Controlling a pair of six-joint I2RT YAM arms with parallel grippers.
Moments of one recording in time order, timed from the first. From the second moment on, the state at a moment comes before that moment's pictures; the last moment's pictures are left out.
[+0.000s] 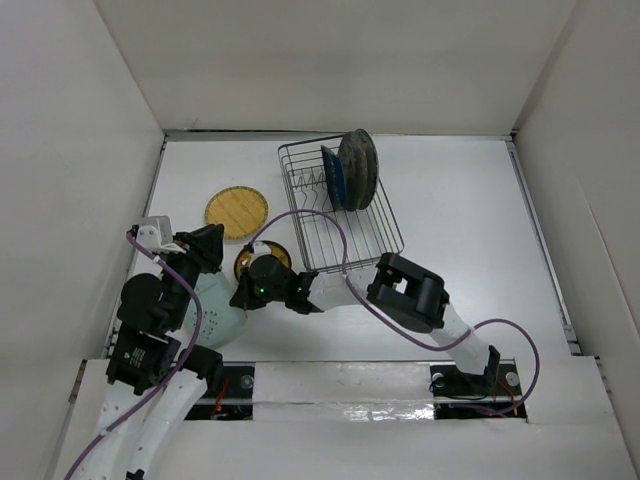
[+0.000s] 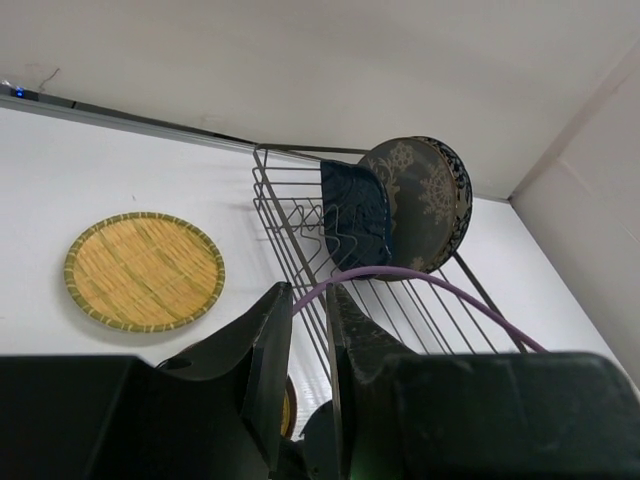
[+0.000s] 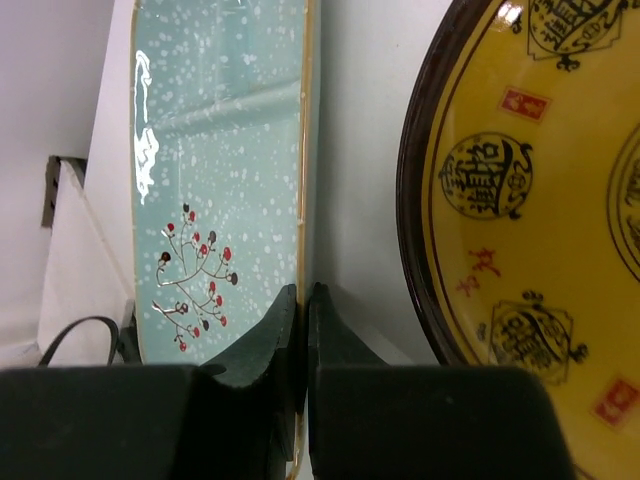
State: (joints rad) left arm -0.36 0.35 0.73 -0.31 -0.15 -0.38; right arm 1.18 2.29 1.49 0.31 -0.01 0.88
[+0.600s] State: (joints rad) left arm -0.36 0.29 0.76 -0.30 -0.19 -0.37; right arm 1.13 1.97 1.51 0.02 0.19 0.56
